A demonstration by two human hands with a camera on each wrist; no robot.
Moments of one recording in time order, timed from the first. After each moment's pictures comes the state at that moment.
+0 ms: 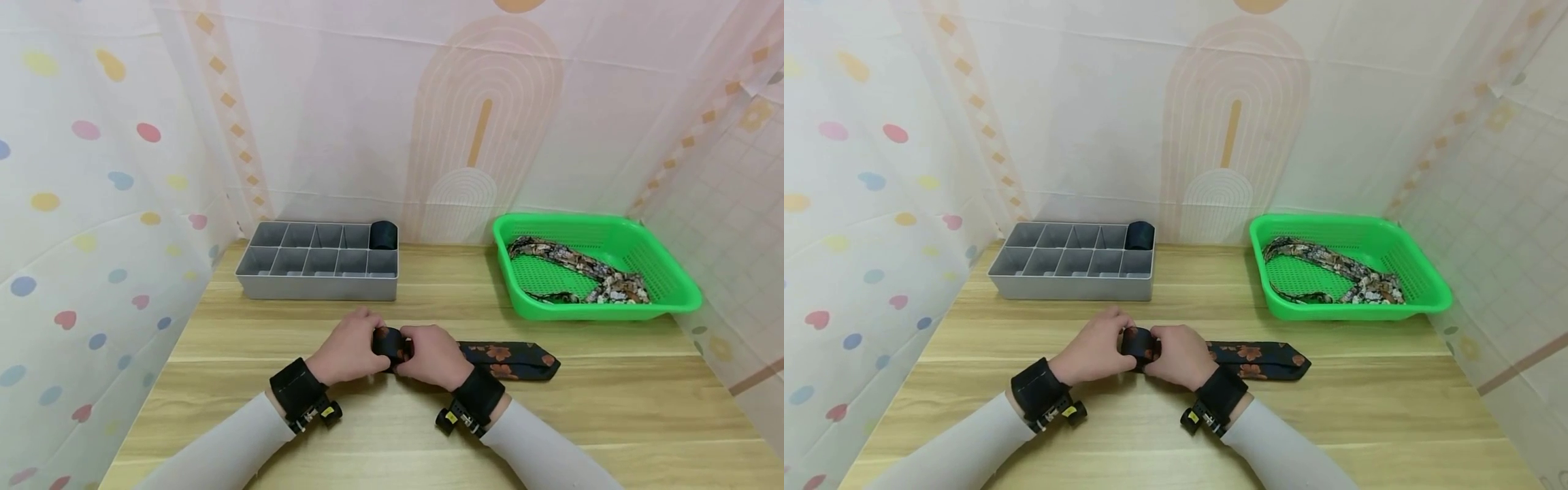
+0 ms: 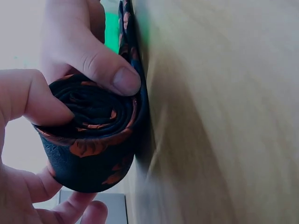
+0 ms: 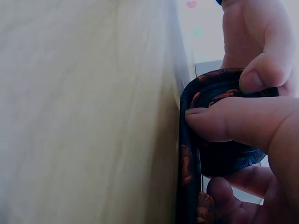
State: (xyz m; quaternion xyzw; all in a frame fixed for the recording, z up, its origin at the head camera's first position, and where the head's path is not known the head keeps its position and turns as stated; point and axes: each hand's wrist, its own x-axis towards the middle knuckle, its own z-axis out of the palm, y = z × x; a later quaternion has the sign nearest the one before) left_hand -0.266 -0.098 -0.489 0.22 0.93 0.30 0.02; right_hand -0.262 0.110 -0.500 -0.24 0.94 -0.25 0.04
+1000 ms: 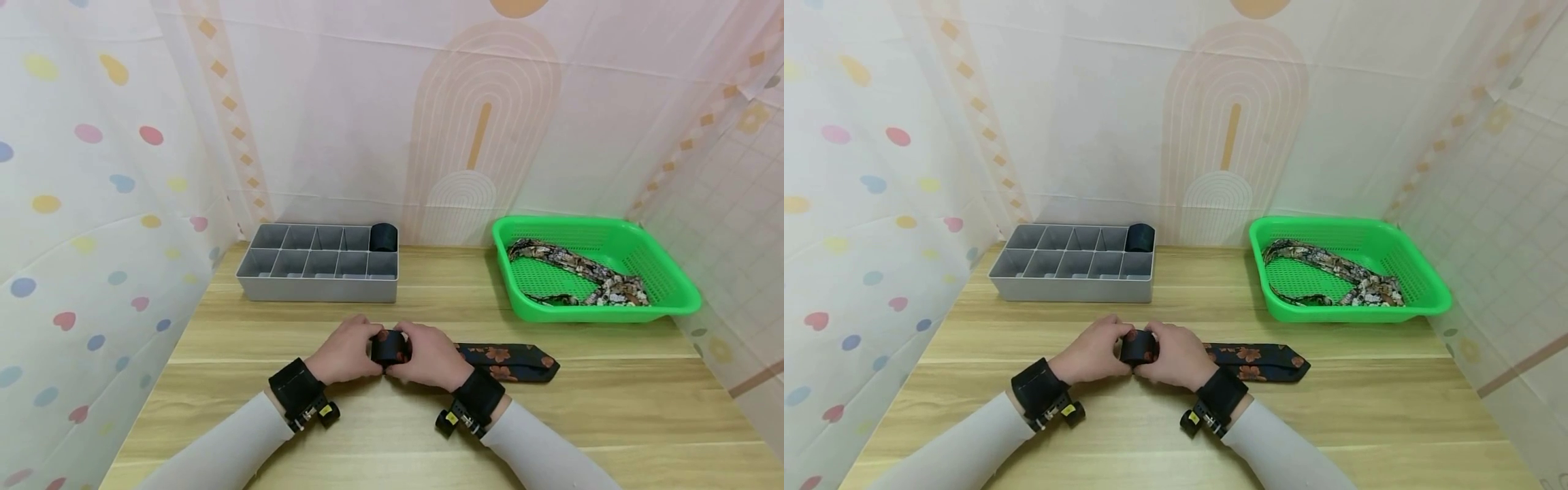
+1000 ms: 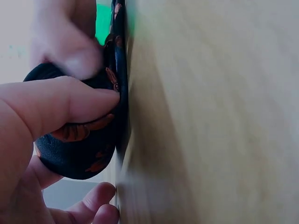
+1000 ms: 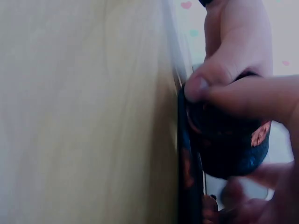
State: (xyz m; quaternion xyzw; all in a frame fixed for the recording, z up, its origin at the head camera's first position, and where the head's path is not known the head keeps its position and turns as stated) left_hand -0.271 -0.106 -0.501 0.25 0.93 0.28 0.04; right_hand -0.261 0.109 -0.501 -0.25 0.92 -0.29 0.04
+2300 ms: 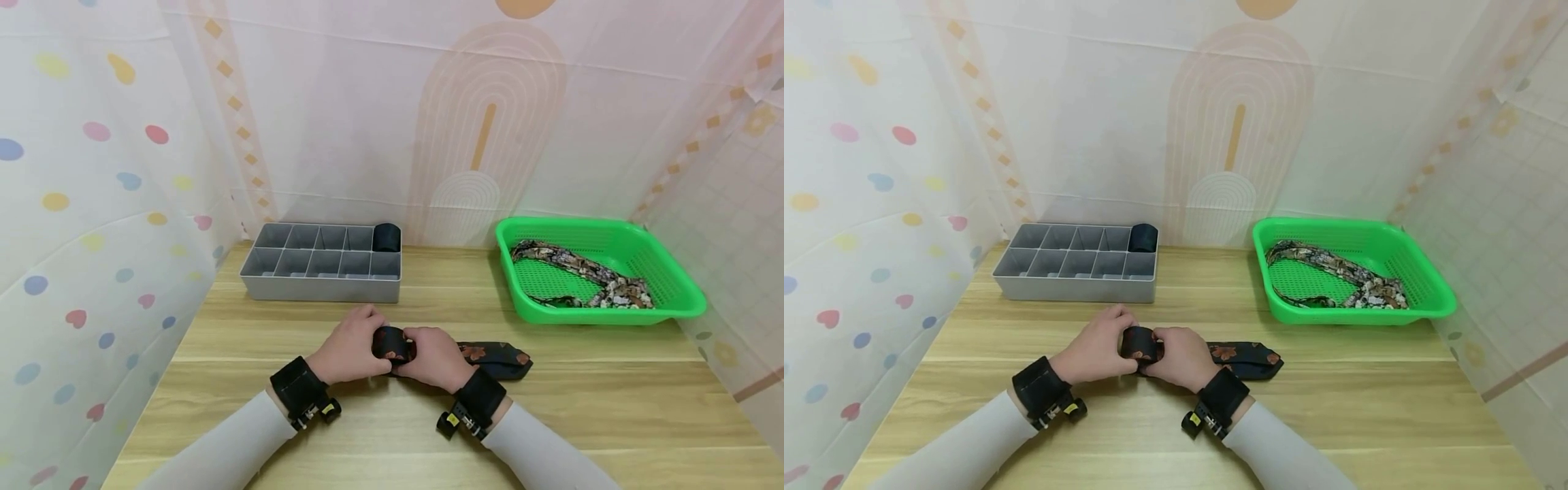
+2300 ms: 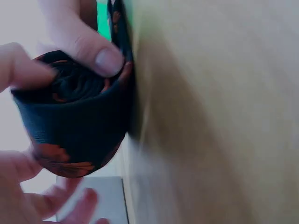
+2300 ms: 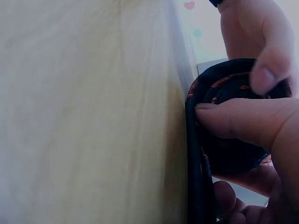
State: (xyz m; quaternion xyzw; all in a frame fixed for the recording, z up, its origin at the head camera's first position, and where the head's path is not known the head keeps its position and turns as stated) left_hand -0.270 -0.105 -0.493 0.27 0.93 0.26 -0.02; right_hand -0.263 0.109 -0.508 -0.24 0.94 -0.26 0.03
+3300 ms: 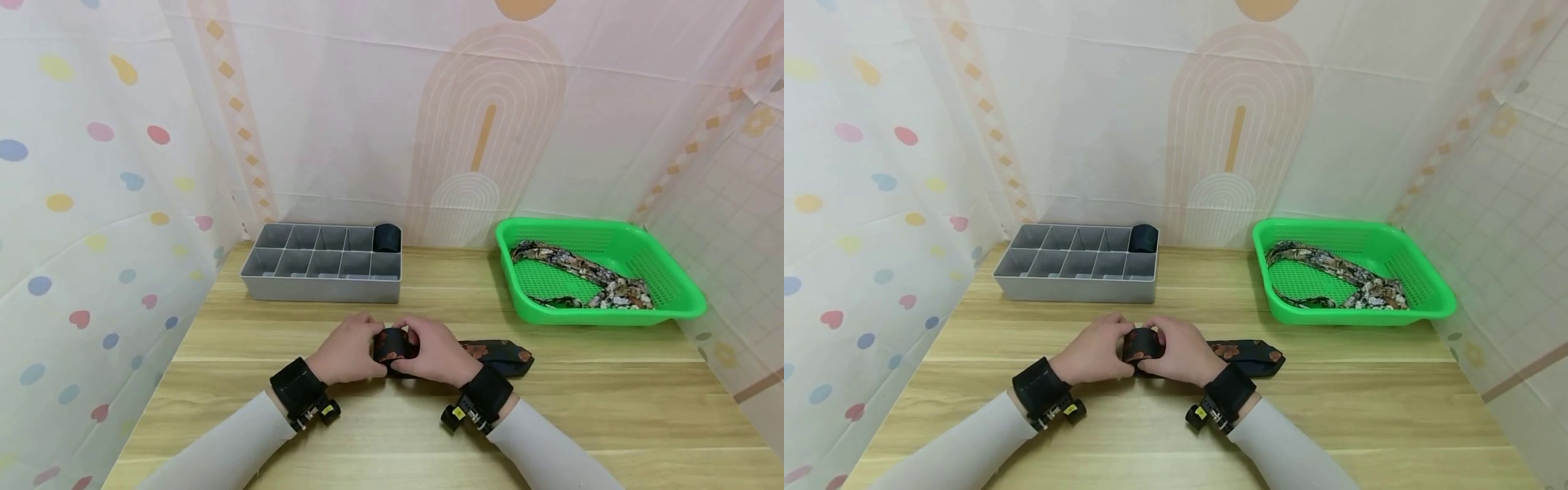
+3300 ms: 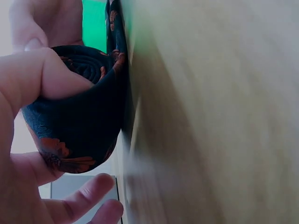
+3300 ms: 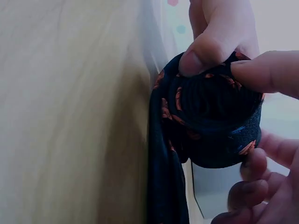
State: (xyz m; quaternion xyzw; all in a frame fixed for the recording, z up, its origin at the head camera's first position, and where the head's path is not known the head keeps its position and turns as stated) left_hand -0.270 -0.107 -0.497 0.25 0.94 0.25 0.03; right_hand -0.268 0.117 -0.494 -0.28 0.90 -0.34 0.03
